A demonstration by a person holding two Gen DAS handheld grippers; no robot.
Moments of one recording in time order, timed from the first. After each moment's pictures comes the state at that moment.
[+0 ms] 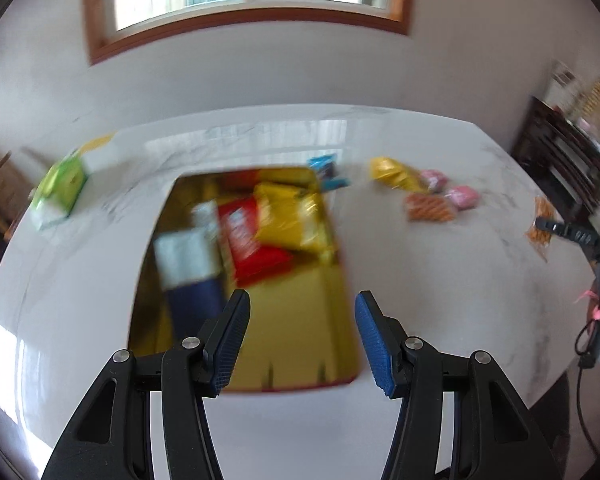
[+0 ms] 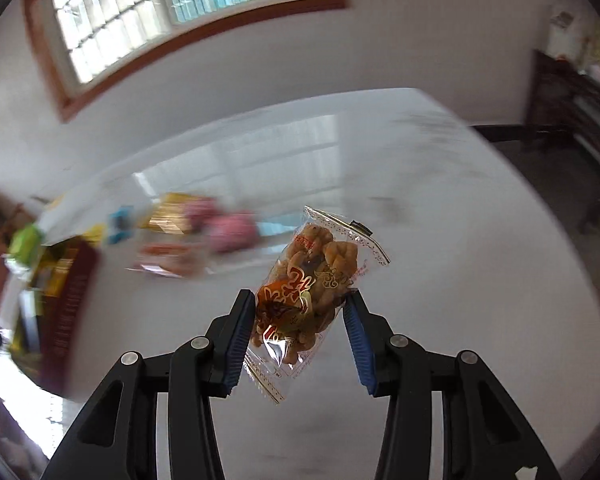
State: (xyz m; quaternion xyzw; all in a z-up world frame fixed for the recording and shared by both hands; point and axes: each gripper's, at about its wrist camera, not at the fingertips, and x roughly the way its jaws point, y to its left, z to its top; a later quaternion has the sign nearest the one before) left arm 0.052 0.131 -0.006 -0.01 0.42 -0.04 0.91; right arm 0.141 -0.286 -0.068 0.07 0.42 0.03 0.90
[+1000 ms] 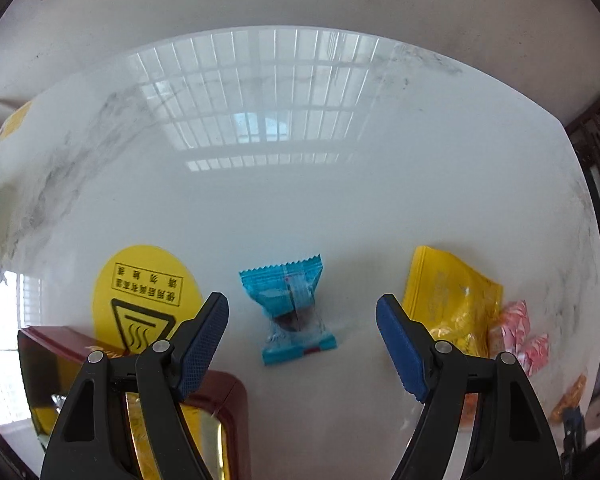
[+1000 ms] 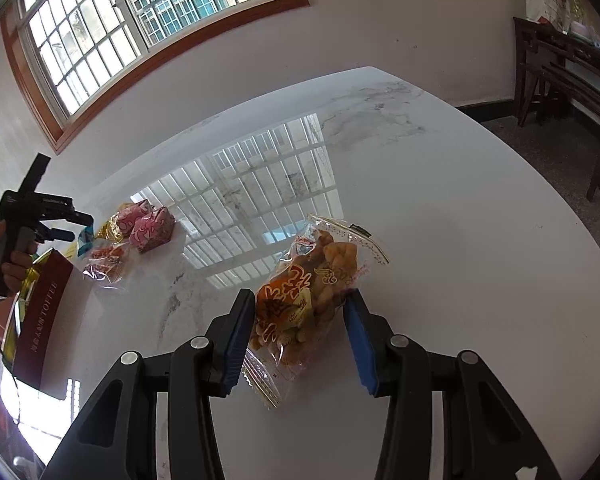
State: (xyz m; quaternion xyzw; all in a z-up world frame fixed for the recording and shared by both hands) left arm 0.349 0.081 -0.092 -0.06 0.60 0.02 0.80; right arm 0.142 -0.356 -0.120 0.14 0.40 0.05 0.90
